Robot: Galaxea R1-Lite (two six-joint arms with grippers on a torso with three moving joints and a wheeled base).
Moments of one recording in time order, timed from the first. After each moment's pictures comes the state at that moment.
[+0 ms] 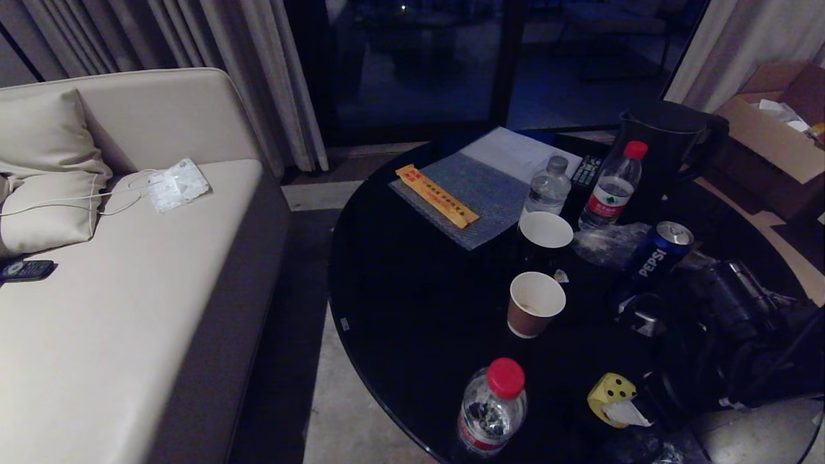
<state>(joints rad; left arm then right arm) 0.00 0.00 0.00 -0.01 0.07 -0.15 0.23 1.65 -0.67 0.06 0.14 -0.25</state>
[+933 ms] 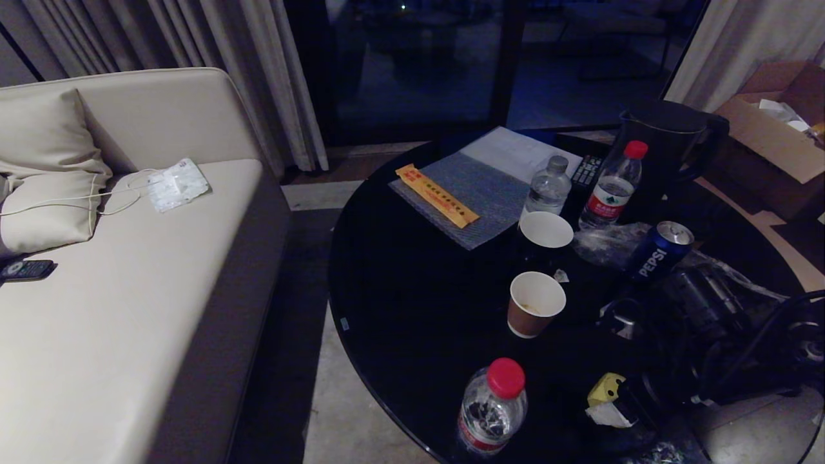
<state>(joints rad) 0.00 0.00 0.00 -0.01 0.07 -0.15 0.26 1.73 -0.69 0.02 0.14 -0.25</state>
